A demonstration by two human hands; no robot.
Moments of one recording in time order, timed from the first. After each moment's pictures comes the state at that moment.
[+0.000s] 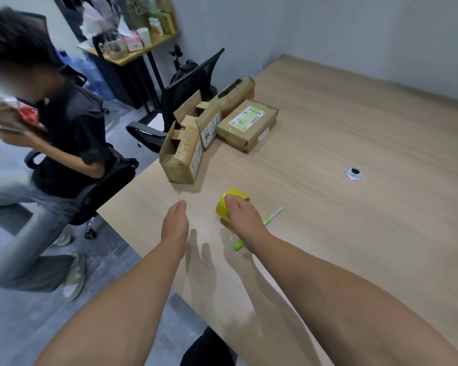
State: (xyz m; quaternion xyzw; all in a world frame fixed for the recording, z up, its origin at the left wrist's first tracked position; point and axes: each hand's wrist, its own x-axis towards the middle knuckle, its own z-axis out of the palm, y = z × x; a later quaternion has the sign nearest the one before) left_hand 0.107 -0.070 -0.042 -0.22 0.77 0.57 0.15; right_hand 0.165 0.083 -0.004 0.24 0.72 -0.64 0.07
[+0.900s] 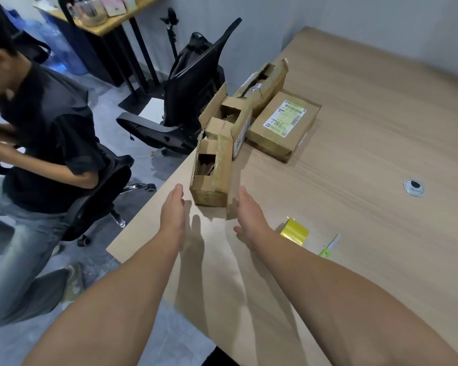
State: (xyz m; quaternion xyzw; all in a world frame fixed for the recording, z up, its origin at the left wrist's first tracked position) left_hand -0.085 -0.139 -0.072 -0.24 0.69 0.65 0.20; right_hand -0.016 0.009 -0.052 0.40 0.57 -0.70 0.13
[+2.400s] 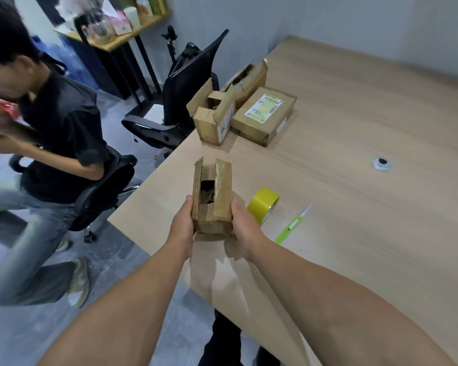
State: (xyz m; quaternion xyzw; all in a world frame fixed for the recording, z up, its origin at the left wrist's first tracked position) left_hand 0.066 -0.116 -0.032 -0.19 0.66 0.69 0.26; right_hand 0.099 -0.002 -0.081 0.34 0.59 -0.73 0.10
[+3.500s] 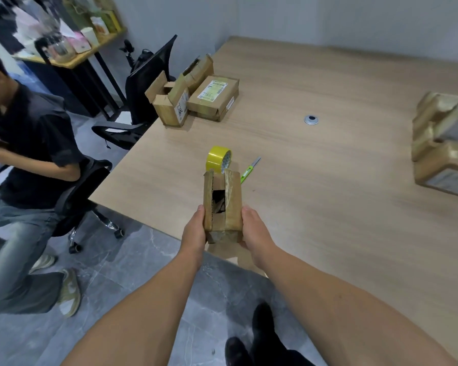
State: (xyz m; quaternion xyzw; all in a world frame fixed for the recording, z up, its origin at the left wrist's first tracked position) left_hand 0.261 -0.108 -0.043 -0.11 0.69 0.65 0.30; right_hand 0.321 0.006 -0.065 0.40 0.56 -0.73 0.03
